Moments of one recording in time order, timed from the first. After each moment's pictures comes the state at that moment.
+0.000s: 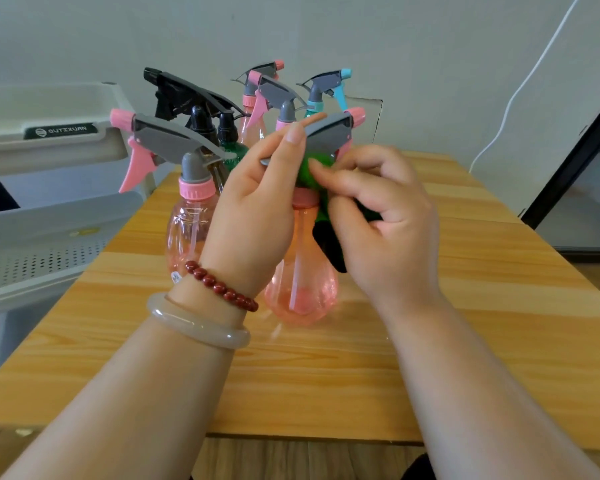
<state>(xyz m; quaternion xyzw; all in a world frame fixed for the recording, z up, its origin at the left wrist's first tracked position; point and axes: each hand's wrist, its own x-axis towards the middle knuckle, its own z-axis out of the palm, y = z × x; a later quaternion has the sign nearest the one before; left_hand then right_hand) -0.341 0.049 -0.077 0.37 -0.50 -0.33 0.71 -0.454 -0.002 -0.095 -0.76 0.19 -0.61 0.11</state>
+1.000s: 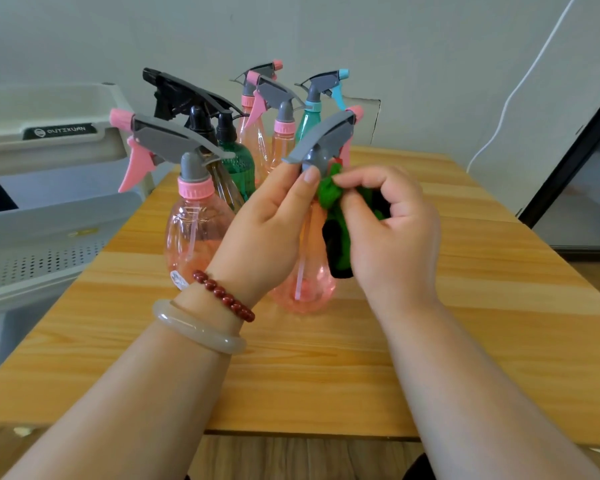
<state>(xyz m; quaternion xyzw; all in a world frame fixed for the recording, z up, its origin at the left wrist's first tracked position) -0.340 0.047 -0.093 0.47 -0.57 -0.26 0.62 -0.457 -0.003 -0.103 -0.69 0.26 -0.64 0.18</state>
